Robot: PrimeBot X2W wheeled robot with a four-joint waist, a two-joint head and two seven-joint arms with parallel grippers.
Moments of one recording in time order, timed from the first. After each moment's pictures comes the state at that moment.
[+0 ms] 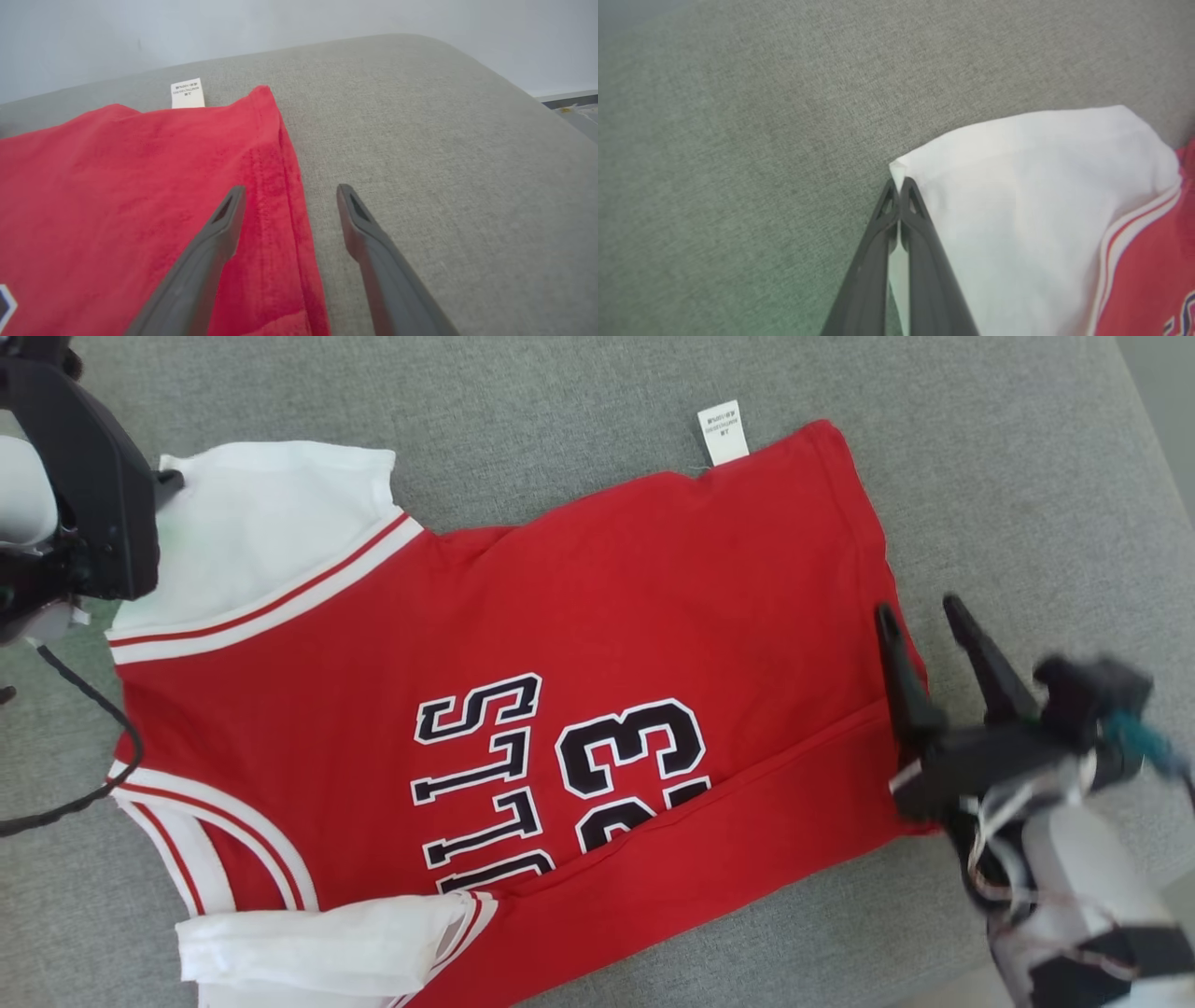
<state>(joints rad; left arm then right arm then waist) -1.19 0.66 -0.70 0.53 -0.97 -0.11 0.78 -0.44 -0.22 0.15 0.33 0.41 0.13 -0.12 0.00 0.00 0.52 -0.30</state>
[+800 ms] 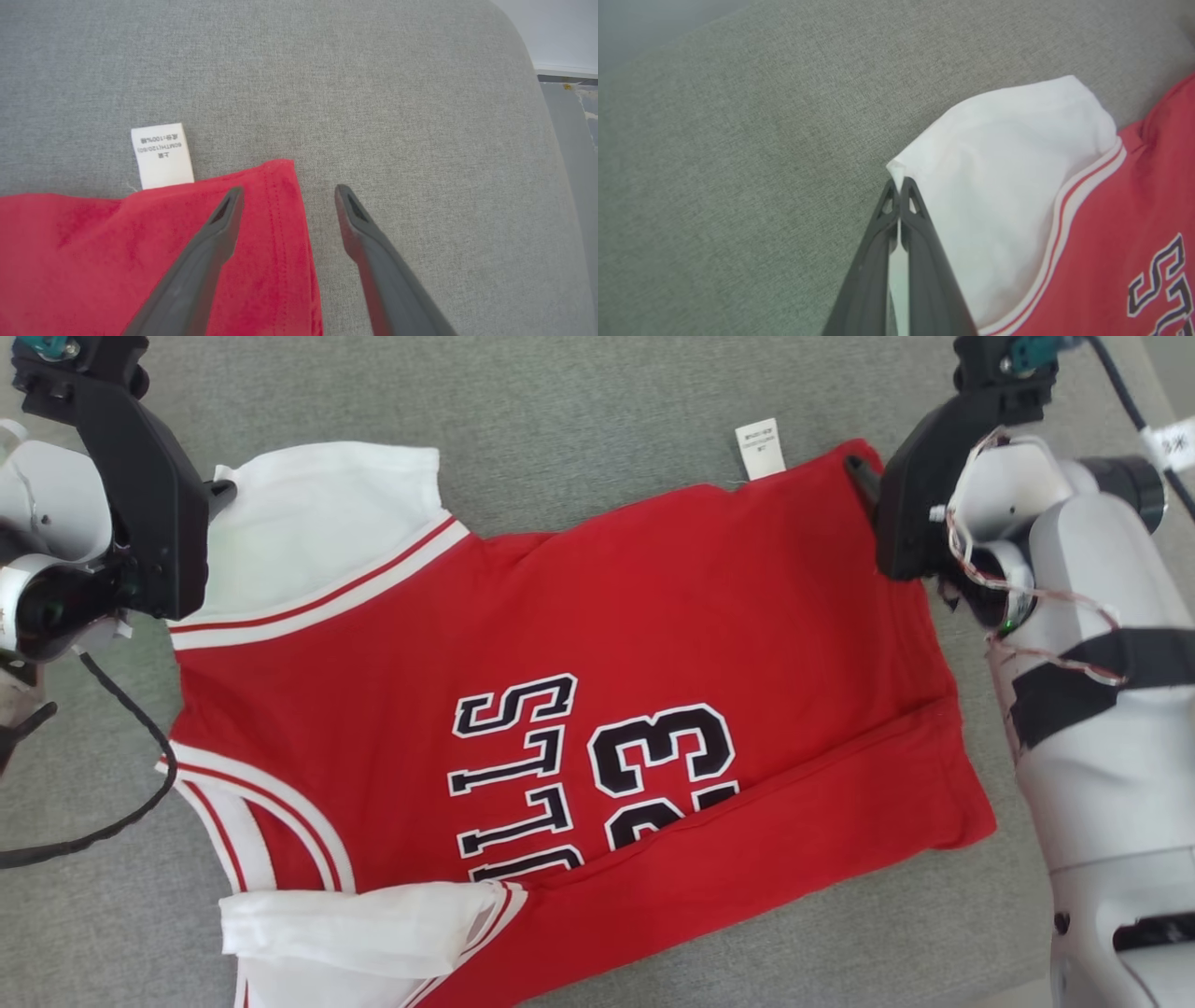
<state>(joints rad) -1.17 0.65 -0.73 0.45 -0.97 -0.11 0.78 -1.02 -0.14 0.08 0.66 0.14 0.13 0.68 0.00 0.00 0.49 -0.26</state>
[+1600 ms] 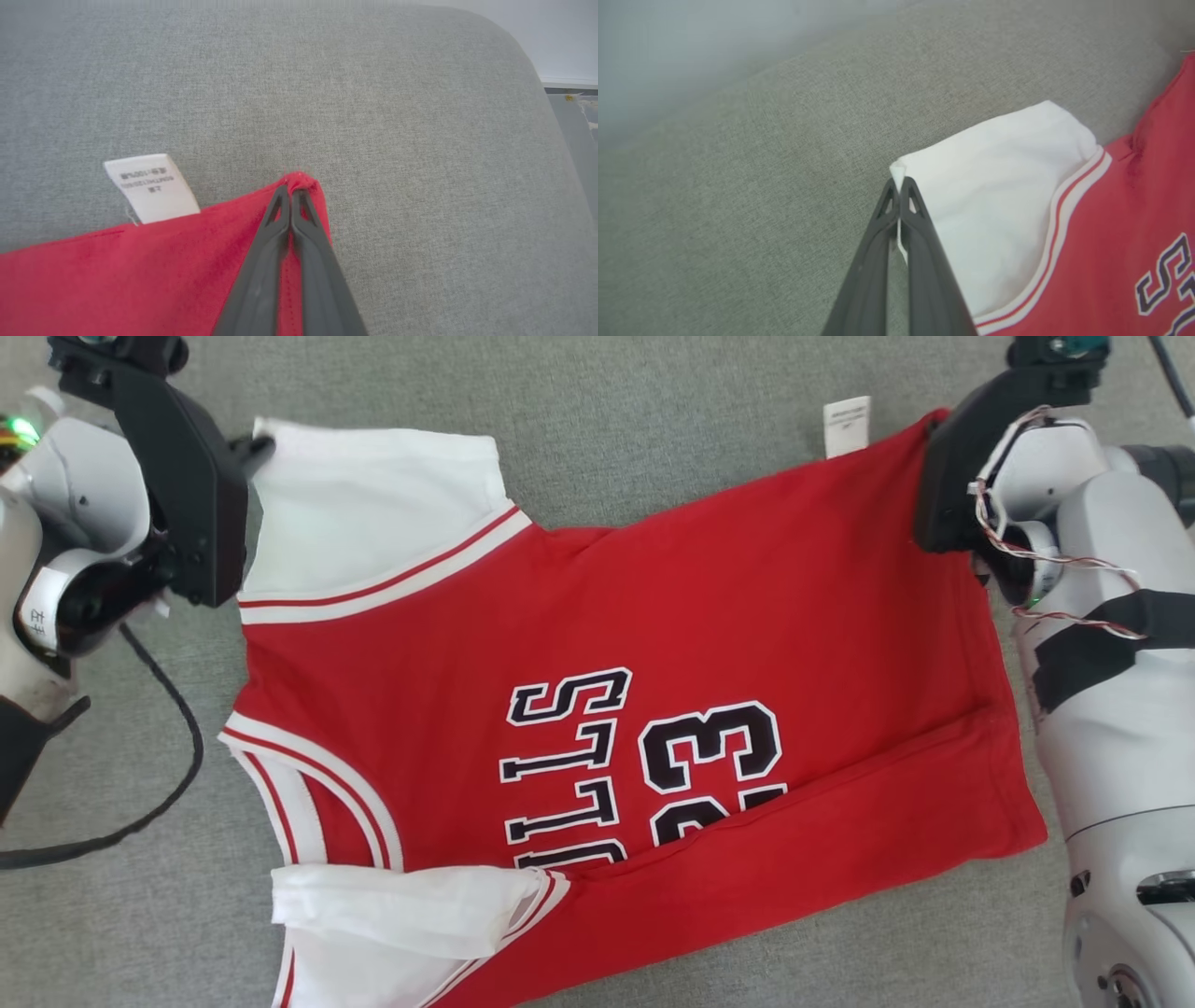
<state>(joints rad) -1.20 0.63 -0.77 0.42 -0.93 -0.12 0.65 -1.13 -0.13 -0.05 0.88 0.02 0.13 0.53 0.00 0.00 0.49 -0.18</state>
